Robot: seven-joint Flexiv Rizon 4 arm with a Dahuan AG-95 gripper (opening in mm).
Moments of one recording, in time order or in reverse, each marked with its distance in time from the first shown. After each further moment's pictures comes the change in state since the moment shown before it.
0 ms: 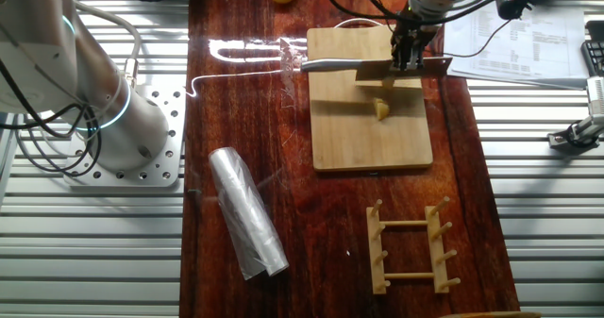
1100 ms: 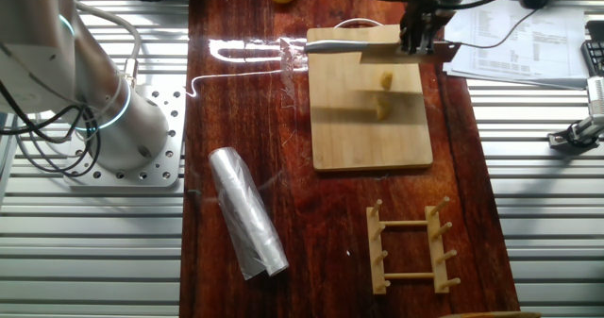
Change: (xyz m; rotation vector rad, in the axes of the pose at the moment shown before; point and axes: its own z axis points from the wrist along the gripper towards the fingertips) arm -0.002 0.022 -0.027 -0.071 0.037 0.036
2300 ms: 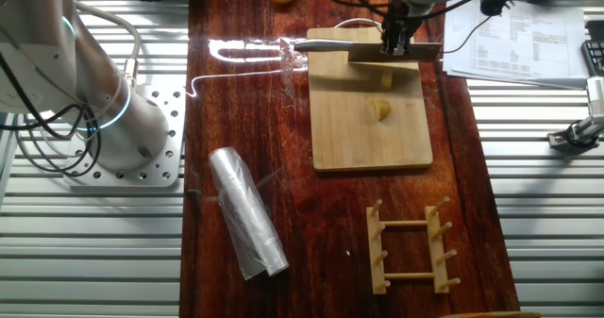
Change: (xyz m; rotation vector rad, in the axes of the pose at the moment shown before) arm 0.014 0.017 0.046 -0.003 -0.037 0.012
